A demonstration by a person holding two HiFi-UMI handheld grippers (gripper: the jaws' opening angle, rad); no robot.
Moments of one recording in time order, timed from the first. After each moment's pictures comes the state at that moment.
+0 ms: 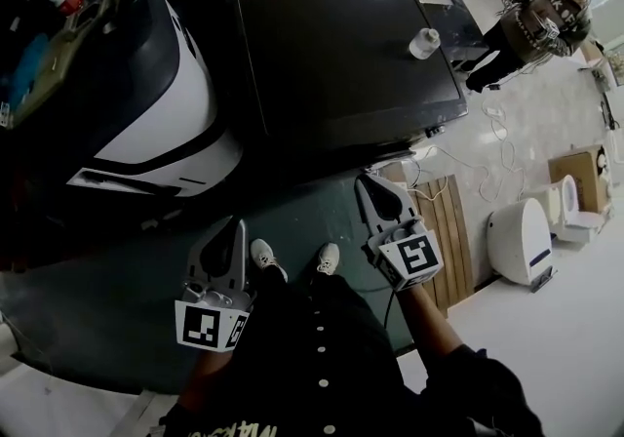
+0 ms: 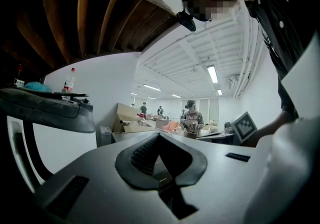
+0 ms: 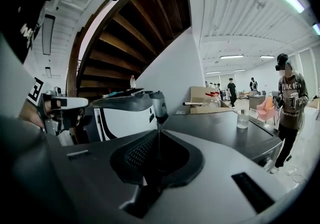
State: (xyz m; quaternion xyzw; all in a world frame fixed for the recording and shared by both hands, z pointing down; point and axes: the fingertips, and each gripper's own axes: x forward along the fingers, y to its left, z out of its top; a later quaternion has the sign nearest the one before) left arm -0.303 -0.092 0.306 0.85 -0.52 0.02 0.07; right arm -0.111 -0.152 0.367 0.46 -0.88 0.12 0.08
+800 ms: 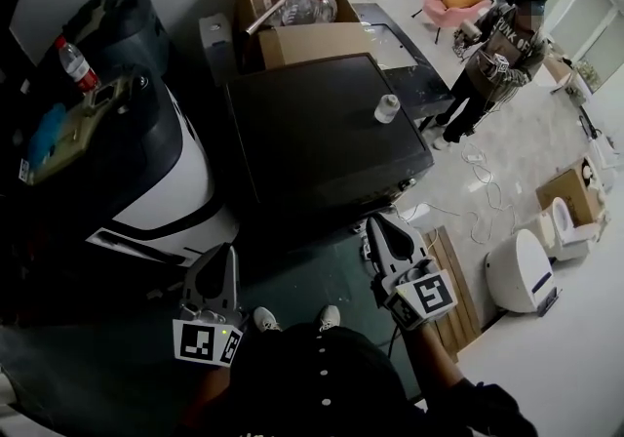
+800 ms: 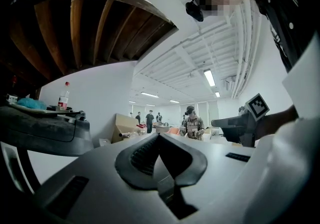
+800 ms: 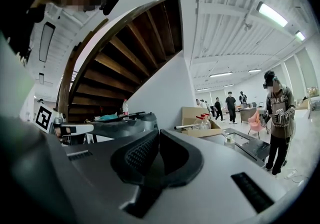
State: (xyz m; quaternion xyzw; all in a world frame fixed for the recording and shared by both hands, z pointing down) left arm -0.307 -0.118 0.253 0.85 -0.52 0.00 0.02; right arm -0.067 -0.143 0.254 0.51 -0.86 0.07 -0.01
